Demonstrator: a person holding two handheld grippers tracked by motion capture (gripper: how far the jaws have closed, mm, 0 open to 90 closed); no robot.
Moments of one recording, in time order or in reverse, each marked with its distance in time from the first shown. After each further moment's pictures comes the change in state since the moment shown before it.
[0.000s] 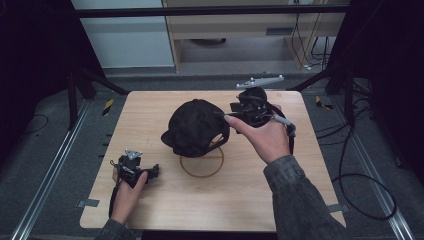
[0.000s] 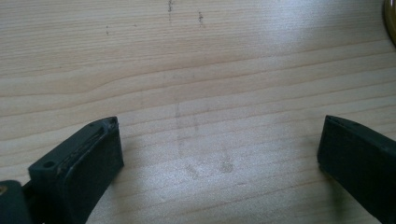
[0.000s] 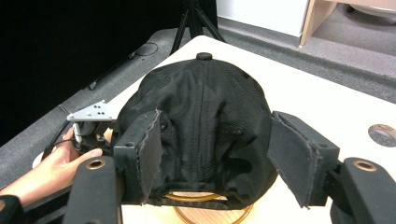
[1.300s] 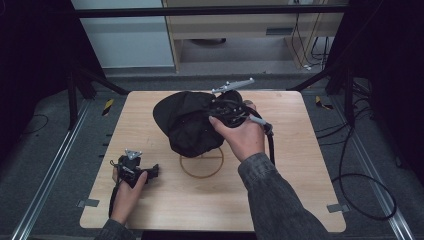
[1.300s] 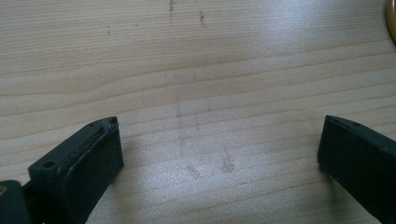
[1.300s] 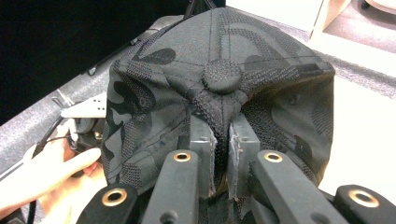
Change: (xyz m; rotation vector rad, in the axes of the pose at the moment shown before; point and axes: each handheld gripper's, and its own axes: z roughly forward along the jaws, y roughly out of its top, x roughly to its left) left arm 0.000 0.000 0.000 0.002 0.004 -0.002; right arm 0.023 0.004 0.048 0.044 0.008 -0.060
